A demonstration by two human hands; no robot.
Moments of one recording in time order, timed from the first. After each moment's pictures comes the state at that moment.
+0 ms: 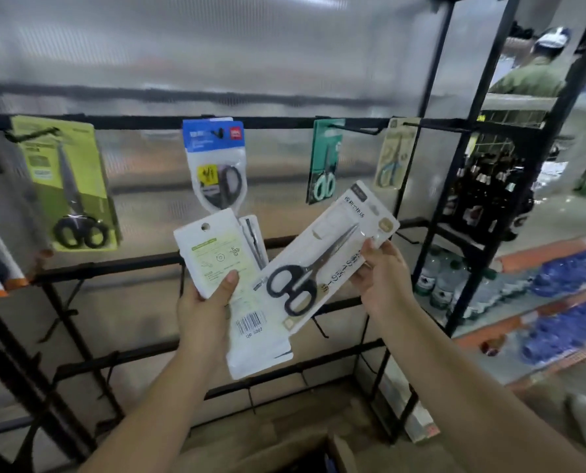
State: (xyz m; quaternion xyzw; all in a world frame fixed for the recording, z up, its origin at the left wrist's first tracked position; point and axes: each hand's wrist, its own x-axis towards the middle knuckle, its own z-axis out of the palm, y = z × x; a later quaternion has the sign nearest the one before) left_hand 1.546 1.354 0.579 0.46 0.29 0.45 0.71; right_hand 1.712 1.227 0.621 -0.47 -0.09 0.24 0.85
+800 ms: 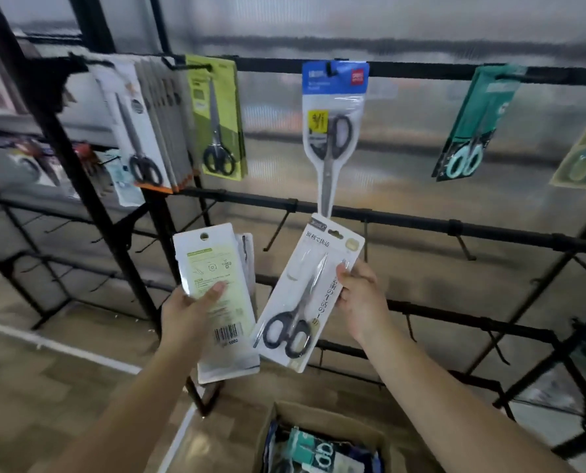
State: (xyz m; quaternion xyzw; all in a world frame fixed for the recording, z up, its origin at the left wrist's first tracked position) left_hand 1.445 1.326 0.524 0.40 0.55 0.54 0.49; right_hand 1.666 1.300 0.534 -0.51 -0.23 0.51 0.66
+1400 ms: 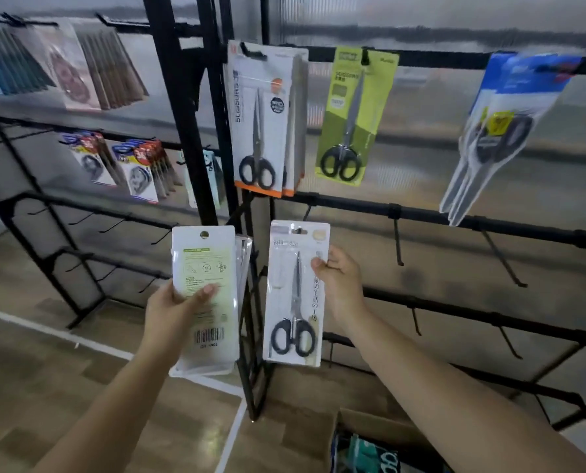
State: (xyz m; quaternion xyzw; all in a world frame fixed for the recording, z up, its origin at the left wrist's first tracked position) left_hand 1.221 1.429 0.511 0.49 0.55 0.49 0.46; right_hand 1.451 1.421 0.524 -0.55 -0.38 0.42 0.61
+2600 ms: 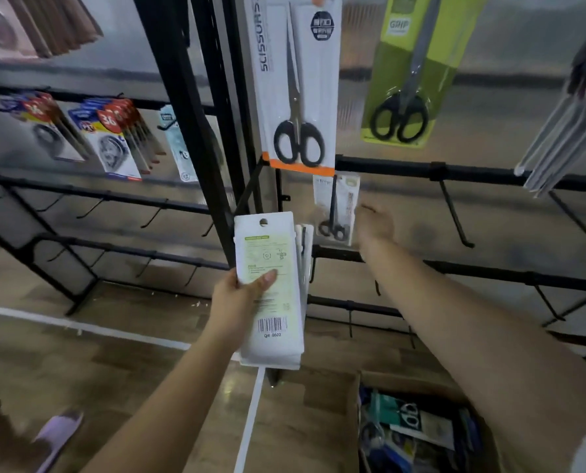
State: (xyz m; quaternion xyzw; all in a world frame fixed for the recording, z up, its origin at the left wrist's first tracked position) left_hand 1.253 1.499 0.476 0.42 0.51 0.39 0.64; right_hand 1.481 1.554 0.482 -0.75 -0.22 0.32 0.53
